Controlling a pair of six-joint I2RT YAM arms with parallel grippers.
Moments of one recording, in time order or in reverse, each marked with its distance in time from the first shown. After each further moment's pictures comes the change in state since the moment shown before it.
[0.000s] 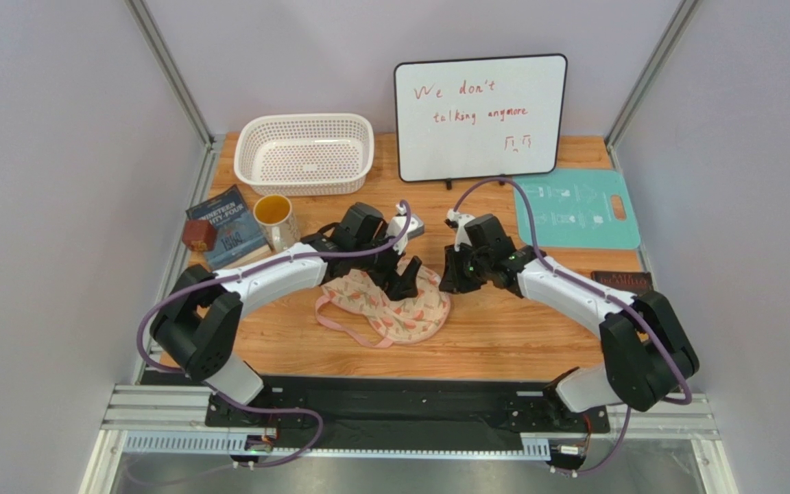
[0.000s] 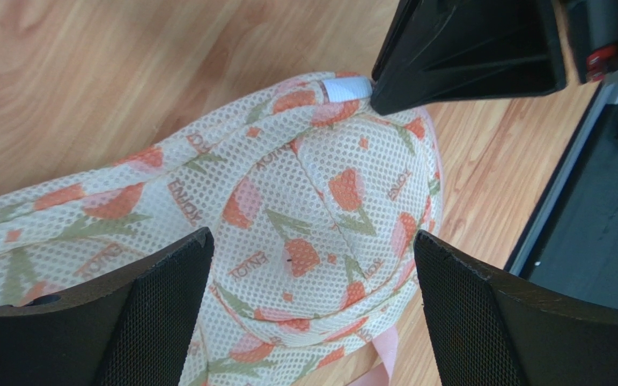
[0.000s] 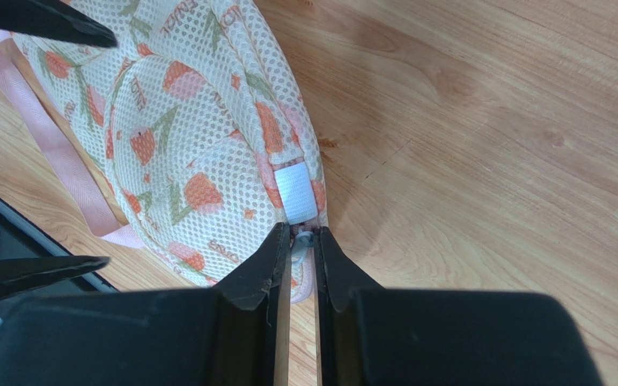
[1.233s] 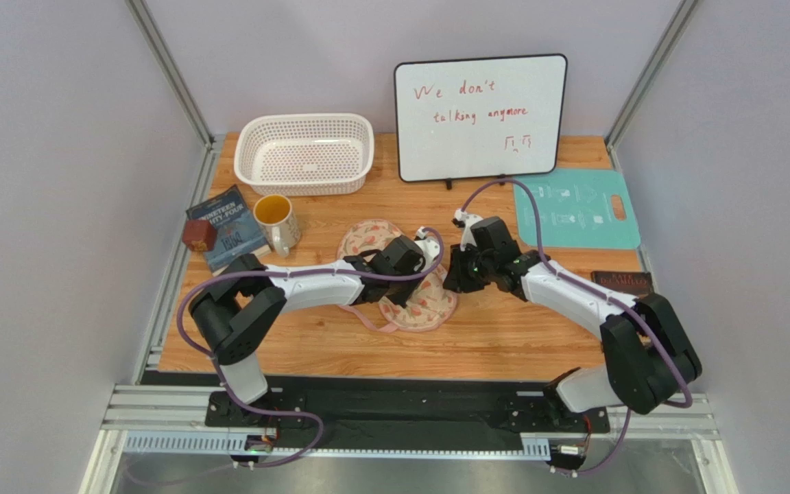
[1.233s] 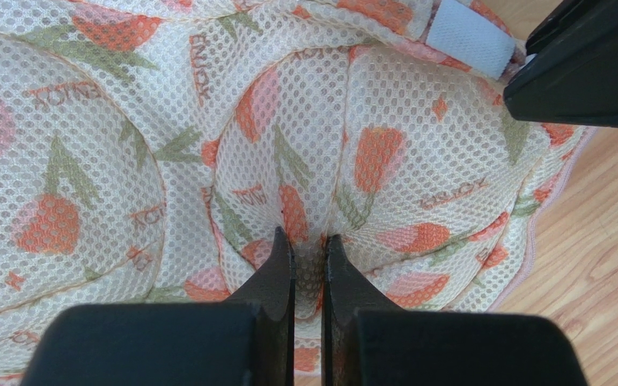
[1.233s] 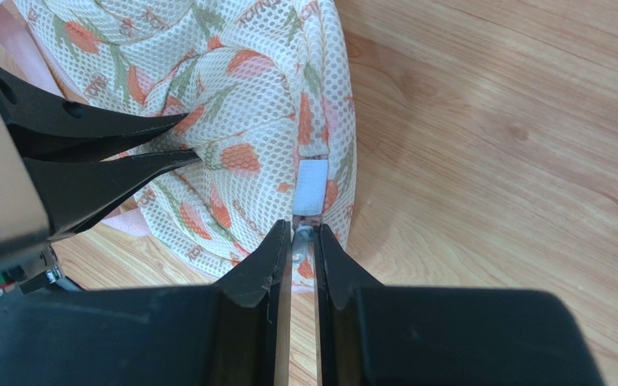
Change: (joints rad) left arm -0.209 0.188 -0.005 0.063 -0.525 -0.150; right arm -0.029 -0.005 -0.044 0.063 0.003 0.015
